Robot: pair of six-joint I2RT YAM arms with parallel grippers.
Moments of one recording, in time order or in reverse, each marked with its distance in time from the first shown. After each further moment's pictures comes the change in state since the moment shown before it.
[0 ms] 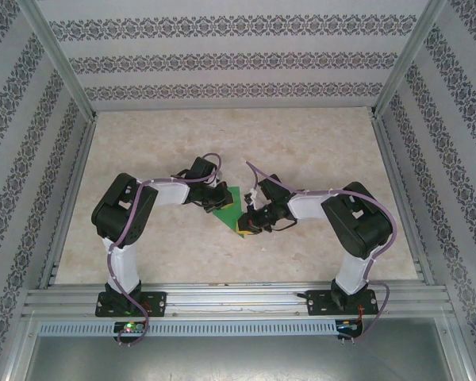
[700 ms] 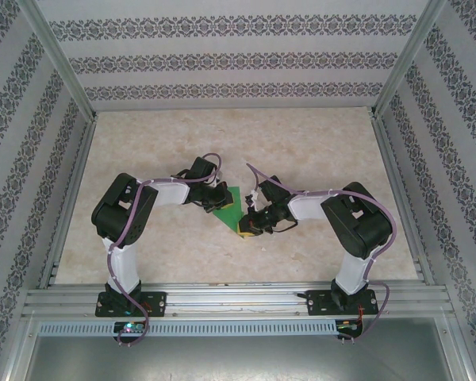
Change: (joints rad) left arm 0.000 0.000 0.000 0.000 0.000 0.000; right arm 0.003 0.001 -0.012 -0.002 0.015 -0.001
